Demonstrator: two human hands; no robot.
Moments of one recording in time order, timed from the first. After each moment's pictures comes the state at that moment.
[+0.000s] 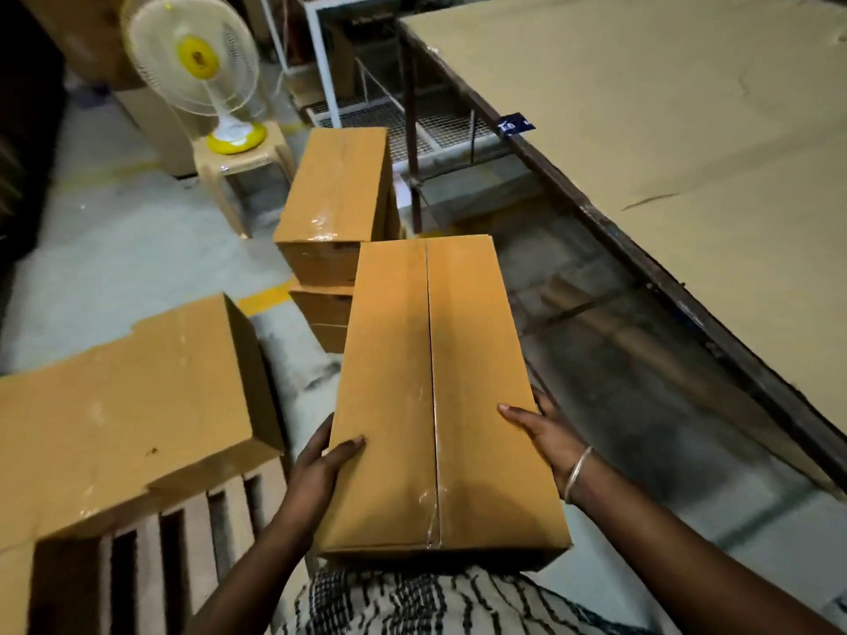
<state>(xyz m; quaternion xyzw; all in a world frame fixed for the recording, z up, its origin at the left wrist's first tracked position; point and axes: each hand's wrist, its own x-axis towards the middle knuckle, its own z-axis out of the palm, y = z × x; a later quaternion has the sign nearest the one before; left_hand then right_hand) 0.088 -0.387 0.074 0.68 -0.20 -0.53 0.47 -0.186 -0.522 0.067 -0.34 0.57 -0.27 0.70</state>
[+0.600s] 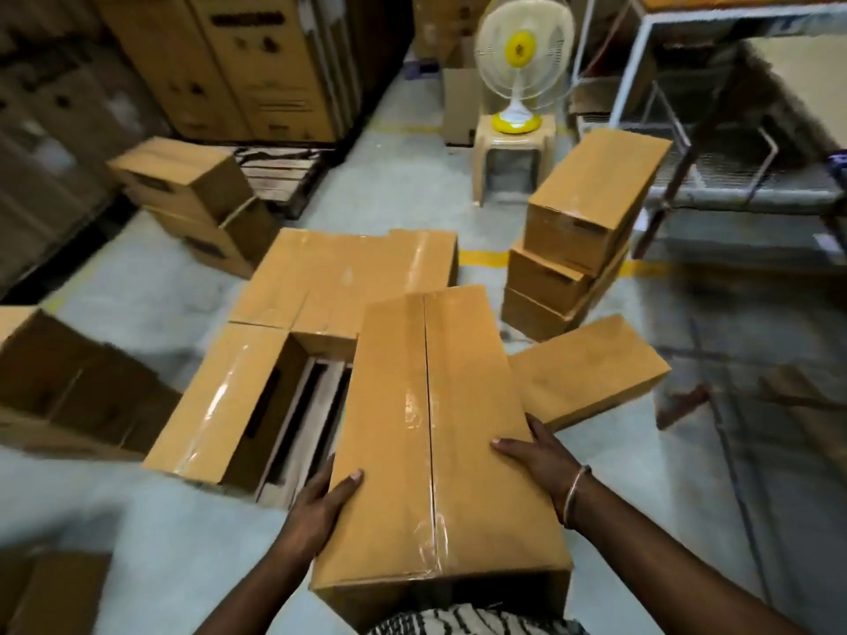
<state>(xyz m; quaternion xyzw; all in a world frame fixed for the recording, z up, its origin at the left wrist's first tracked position) 0.073 -0.020 0.100 0.77 0.02 -0.38 0.51 -0.066 -0.294 0.074 -0.52 0.39 -0.01 0.76</state>
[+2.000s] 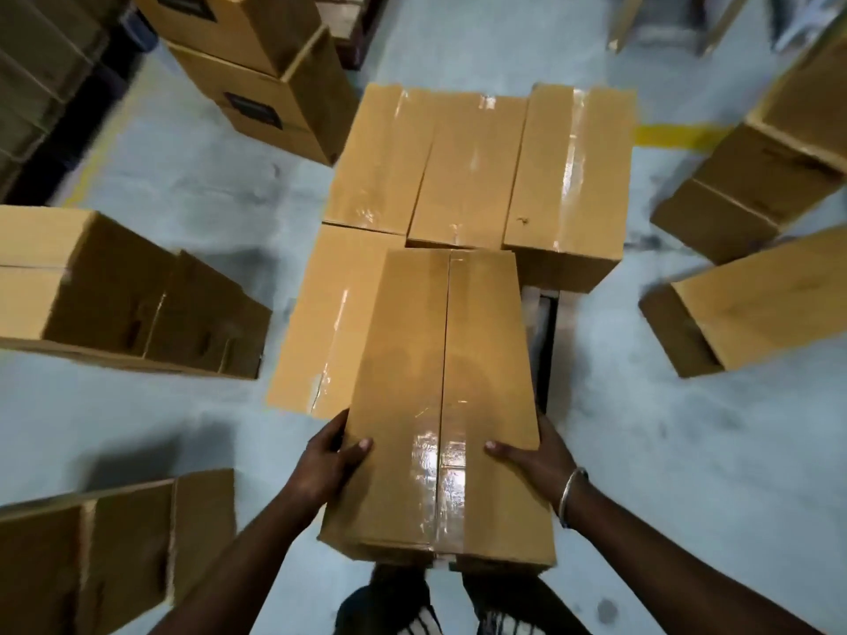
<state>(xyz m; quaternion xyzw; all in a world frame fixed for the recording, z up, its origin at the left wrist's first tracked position) 0.446 0.256 -0.042 0.79 0.05 -0.44 0.42 0.269 0.011 -0.100 -0.58 0.44 0.08 0.68</state>
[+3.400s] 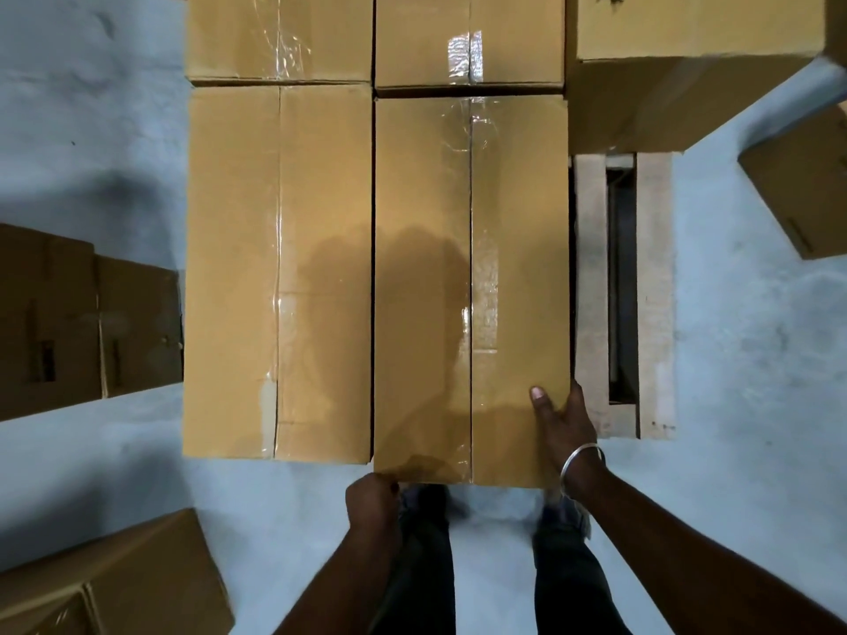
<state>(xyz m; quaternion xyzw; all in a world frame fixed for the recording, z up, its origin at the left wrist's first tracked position) 0.513 0.272 -0.395 0.73 0.43 -0.43 0.31 0.371 0.088 -0.467 -0.52 0.66 0.05 0.54</state>
